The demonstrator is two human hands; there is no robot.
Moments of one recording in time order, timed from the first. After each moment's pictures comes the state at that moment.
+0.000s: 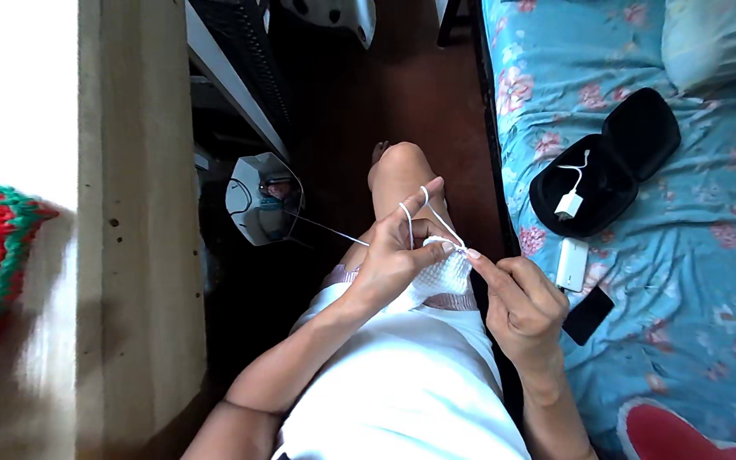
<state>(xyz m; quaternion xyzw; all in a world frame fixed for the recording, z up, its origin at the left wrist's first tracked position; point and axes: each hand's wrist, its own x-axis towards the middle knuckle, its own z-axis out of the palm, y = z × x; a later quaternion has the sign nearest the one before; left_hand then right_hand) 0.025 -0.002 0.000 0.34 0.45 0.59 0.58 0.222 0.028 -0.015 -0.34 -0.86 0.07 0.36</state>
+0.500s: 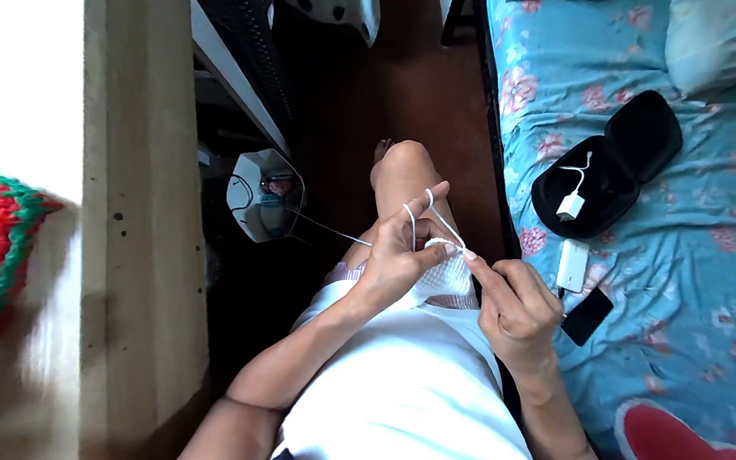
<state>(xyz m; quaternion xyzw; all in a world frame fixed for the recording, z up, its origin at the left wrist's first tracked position) 0.024 -0.005 -0.003 0.36 0.47 0.59 0.55 0.212 0.019 -0.013 -0.36 -0.87 0.03 0.35</state>
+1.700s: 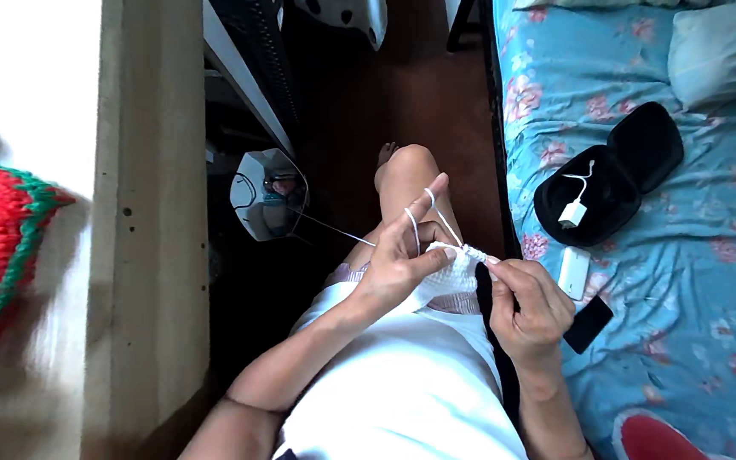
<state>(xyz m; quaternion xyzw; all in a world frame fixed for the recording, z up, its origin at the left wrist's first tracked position) 0.020 -0.011 0.000 0.35 0.41 0.62 0.57 0.212 0.032 -0.015 -0.30 -0.85 0.09 0.43</state>
